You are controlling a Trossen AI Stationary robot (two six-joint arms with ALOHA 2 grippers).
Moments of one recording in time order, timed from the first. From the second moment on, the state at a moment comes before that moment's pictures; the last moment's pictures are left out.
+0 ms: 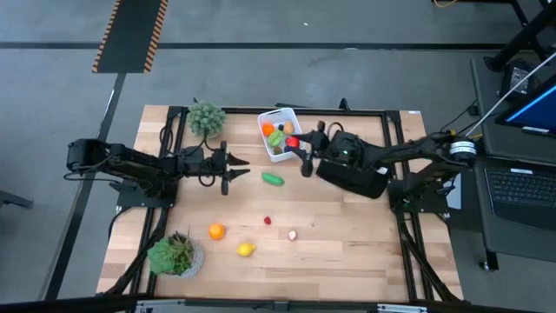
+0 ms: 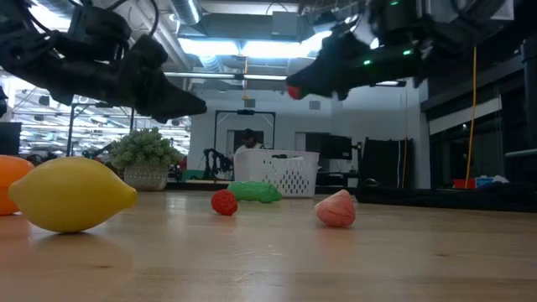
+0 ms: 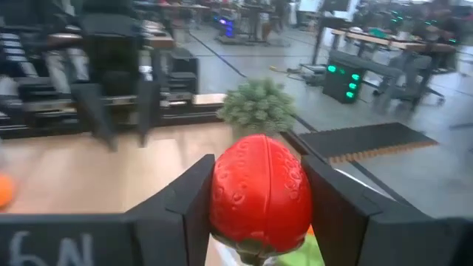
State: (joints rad) left arm 0.23 1.18 0.16 0.87 0.07 -0.02; right arm -0.21 1.51 0.63 0.80 0.11 -0.06
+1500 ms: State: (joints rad) left arm 0.24 1.18 0.16 0.86 0.18 -0.03; right arm -0.44 1.86 1.61 -0.67 0.00 -0.02
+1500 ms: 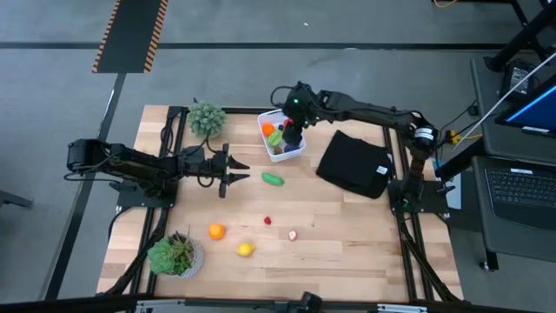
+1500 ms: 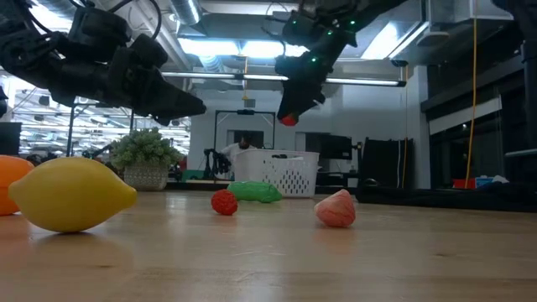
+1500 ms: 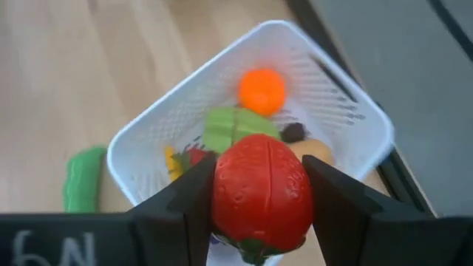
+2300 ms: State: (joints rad) left arm 0.24 1.18 0.16 0.84 0.18 -0.02; right arm -0.49 2.15 1.76 -0.80 -0.19 -0.40
